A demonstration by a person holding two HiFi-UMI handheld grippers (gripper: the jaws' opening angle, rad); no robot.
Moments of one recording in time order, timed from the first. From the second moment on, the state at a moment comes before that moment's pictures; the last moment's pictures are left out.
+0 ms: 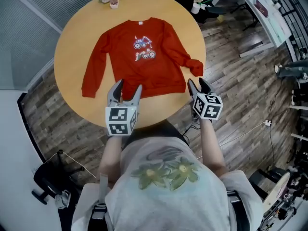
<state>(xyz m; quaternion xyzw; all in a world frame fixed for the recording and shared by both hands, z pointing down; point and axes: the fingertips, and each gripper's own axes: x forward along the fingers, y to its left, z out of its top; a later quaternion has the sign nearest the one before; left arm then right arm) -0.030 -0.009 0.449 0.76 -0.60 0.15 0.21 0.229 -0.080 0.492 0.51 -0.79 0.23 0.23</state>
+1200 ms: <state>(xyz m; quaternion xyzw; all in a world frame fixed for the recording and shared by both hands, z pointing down) 0.135 -0.127 0.502 0.80 -0.50 0.22 0.25 0.323 -0.189 0.643 0.51 -0.73 0.36 0.28</state>
